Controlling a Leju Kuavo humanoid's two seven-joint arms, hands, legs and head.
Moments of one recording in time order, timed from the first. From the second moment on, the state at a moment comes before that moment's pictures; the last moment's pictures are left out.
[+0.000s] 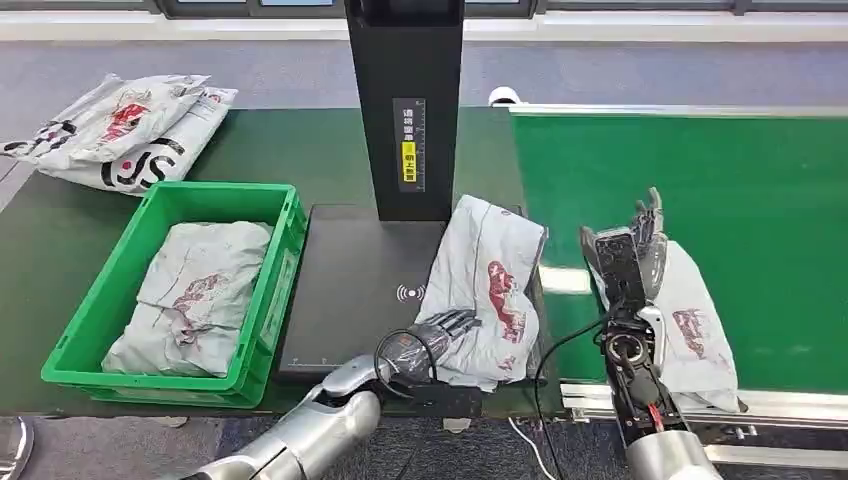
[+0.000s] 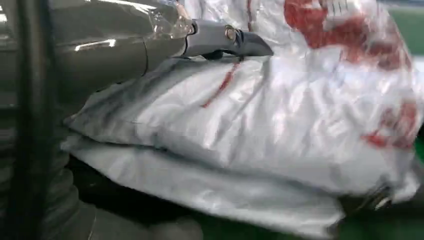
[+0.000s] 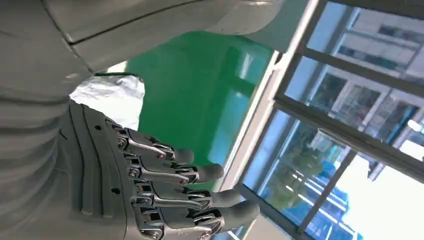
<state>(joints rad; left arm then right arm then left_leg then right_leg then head) -0.57 -0.24 -0.69 -0.44 -0.88 0.04 -0.37 -0.43 0.01 0.05 -0.91 0.36 -0.49 -0.37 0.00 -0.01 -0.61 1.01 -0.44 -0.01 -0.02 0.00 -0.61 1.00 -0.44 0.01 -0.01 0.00</state>
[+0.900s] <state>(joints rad) -0.69 -0.22 -0.54 -0.57 -0.58 0.06 -0.49 -0.41 0.02 0.01 -0.90 0.39 -0.47 -0.38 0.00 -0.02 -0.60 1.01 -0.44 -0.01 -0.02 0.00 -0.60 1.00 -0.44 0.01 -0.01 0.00</state>
